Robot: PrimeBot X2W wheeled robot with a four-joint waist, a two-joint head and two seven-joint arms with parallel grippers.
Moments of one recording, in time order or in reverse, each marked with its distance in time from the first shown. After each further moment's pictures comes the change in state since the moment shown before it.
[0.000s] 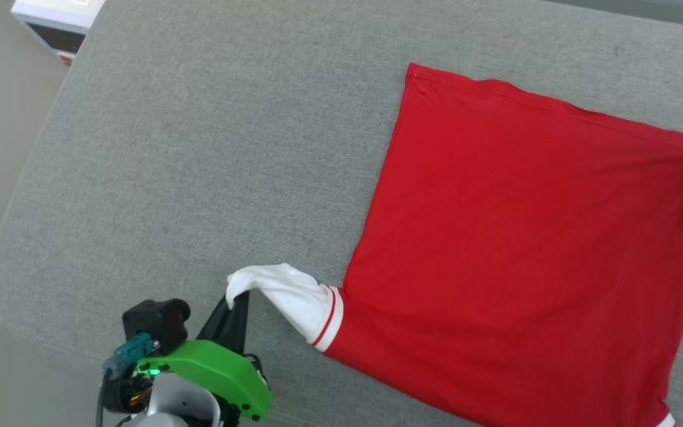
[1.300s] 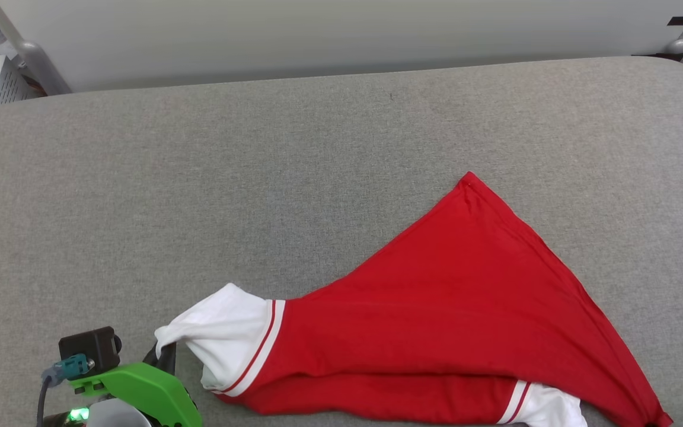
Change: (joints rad) left arm 0.114 0.118 0.114 0.086 -0.128 0.037 0.091; right arm 1.023 0.400 -0.371 -0.603 -0.002 0.001 -0.145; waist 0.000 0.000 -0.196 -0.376
